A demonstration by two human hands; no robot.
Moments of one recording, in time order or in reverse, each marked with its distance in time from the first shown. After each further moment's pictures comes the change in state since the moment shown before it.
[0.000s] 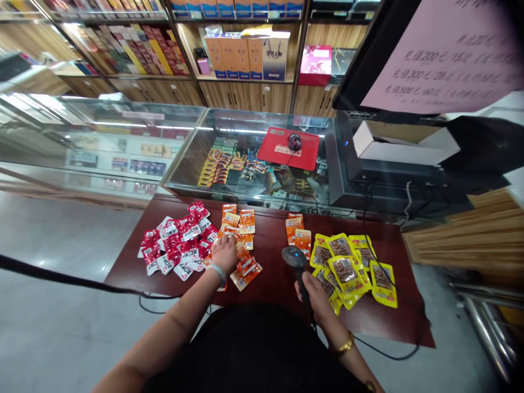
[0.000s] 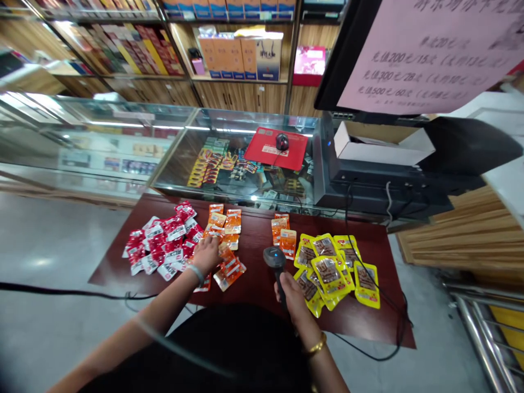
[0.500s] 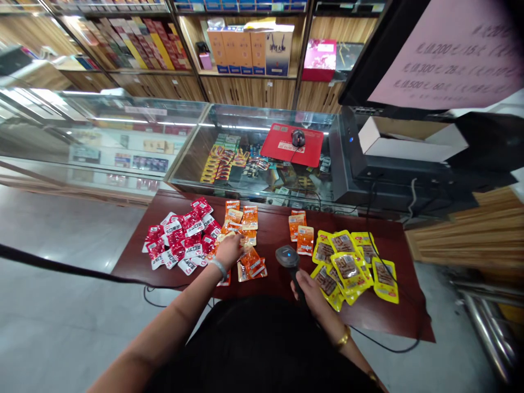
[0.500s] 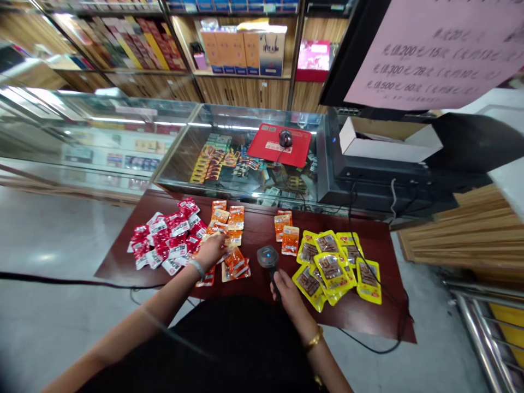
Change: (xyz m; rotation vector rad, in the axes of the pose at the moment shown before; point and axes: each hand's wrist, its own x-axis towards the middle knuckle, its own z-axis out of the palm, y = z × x) left_hand 0.008 -0.011 0.005 -0.184 -0.039 0.162; right_hand -0.009 -0.005 0.018 -0.100 -0.089 0.039
